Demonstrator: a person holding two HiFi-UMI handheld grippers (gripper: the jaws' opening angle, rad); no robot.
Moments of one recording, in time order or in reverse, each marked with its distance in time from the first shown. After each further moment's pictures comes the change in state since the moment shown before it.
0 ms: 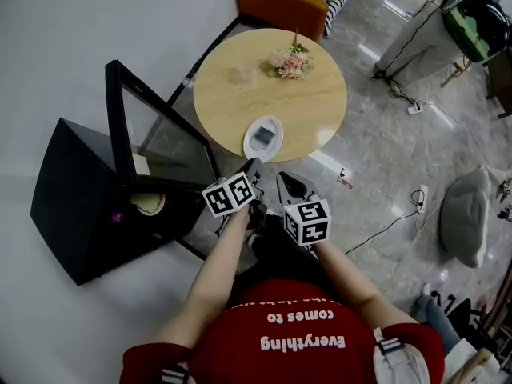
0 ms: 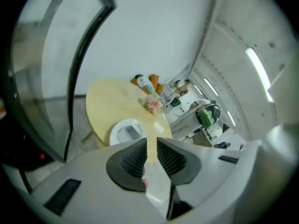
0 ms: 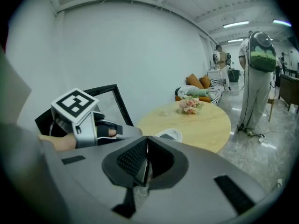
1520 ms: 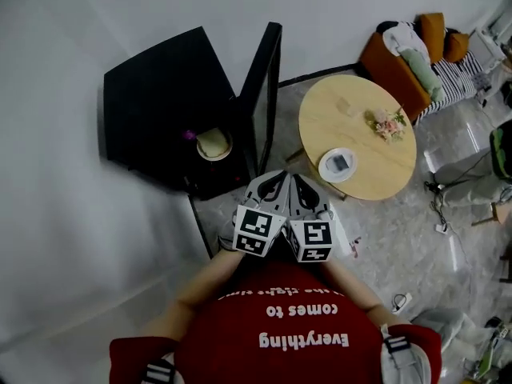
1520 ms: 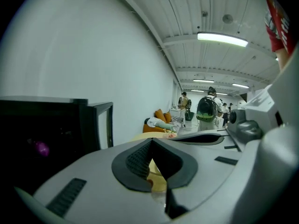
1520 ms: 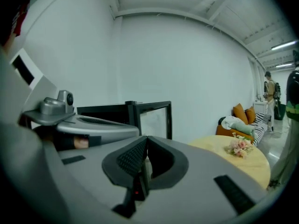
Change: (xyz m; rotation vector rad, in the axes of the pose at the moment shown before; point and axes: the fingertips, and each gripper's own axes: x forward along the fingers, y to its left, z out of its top) left arm -0.228 -0.025 0.042 0.578 -0.478 0.285; right arm -0.022 0.199 0.046 -0.421 -0.187 0.362
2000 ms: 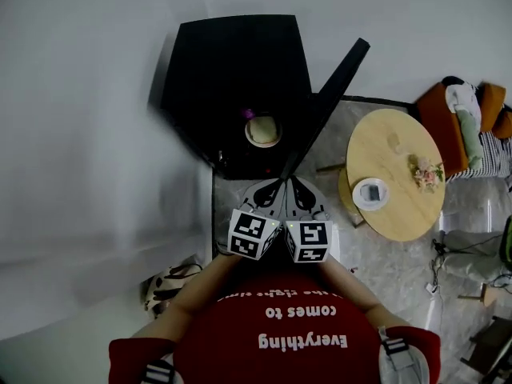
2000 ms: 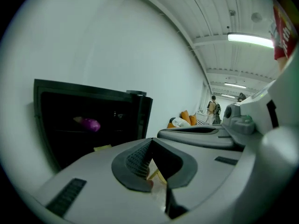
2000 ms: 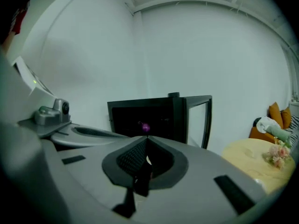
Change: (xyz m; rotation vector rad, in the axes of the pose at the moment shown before) left arm -0.085 0.083 -0.050 -0.218 0.011 0.315; right arm 0.045 0.117 -0.007 -0.096 0.049 0.344
